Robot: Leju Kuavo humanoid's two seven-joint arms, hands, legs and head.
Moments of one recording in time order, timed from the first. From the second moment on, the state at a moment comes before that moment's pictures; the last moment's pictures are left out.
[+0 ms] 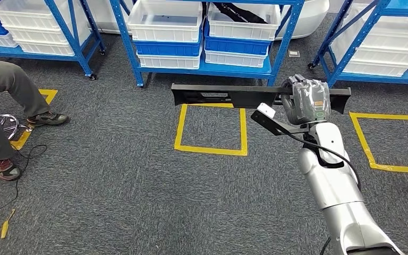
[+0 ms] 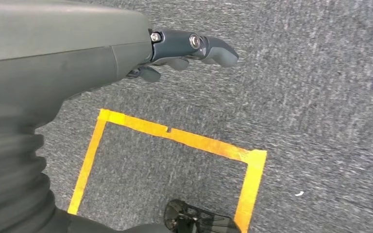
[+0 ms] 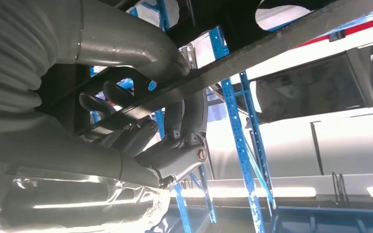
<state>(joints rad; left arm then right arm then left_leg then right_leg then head) -0.07 -0.09 0.23 -0.20 0.01 0.48 -0.48 -0.61 -0.18 0.33 -1.15 1.20 -0.46 -0.18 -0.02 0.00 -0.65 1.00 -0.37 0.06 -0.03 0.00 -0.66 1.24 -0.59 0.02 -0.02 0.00</state>
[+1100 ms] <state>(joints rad) -0.07 -0.09 0.24 -0.20 0.01 0.47 -0.48 -0.63 -0.16 0.32 -1.14 1.19 -0.44 -0.18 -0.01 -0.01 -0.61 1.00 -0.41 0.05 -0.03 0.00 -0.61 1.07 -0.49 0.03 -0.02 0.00</state>
